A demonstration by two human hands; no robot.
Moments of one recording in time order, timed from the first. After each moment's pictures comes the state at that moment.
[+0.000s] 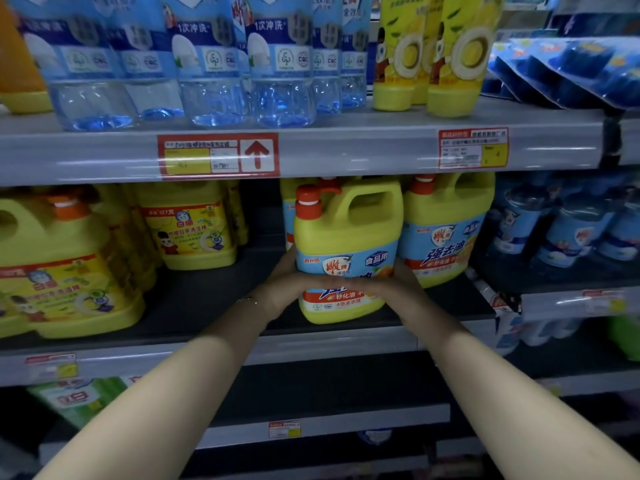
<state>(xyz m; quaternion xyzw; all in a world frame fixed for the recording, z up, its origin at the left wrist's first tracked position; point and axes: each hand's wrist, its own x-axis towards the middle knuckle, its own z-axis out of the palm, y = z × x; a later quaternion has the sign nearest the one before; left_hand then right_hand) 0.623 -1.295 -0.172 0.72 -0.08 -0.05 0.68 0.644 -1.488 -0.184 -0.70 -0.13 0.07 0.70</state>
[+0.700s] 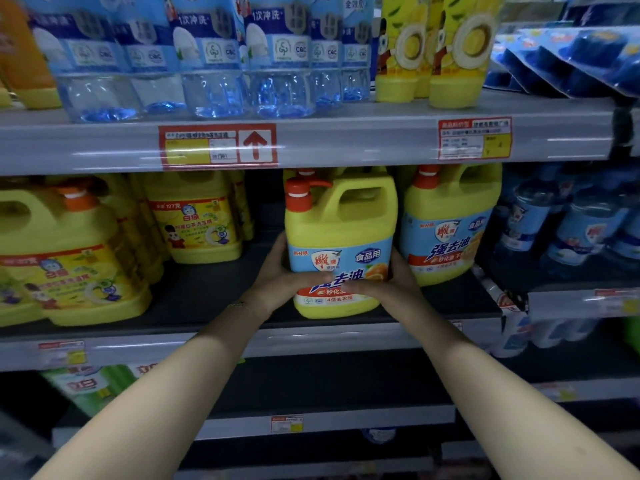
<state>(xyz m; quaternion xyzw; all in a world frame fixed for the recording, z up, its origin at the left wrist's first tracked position) 0.611 -1.290 -0.179 0.72 -0.03 0.07 0.69 0.640 -1.488 -0.193 -0.69 -0.17 0.04 0.70</state>
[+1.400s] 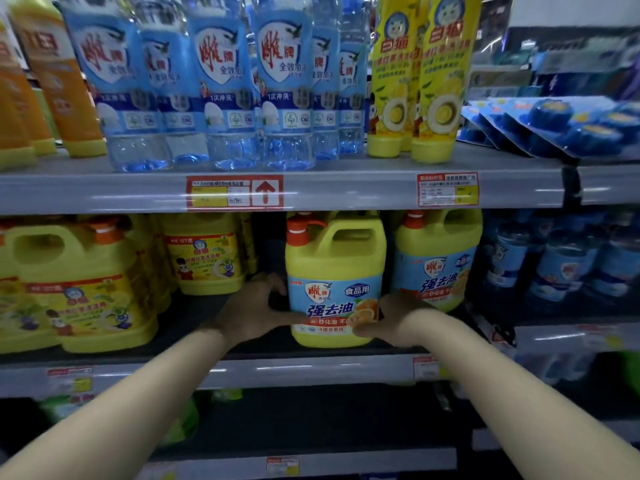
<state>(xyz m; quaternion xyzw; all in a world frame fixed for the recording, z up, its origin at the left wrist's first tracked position) 0.586 -1.256 -0.149 0.95 0.01 0.06 0.32 0.615 -1.502 -0.127 -0.96 -0.16 0.14 0.17</state>
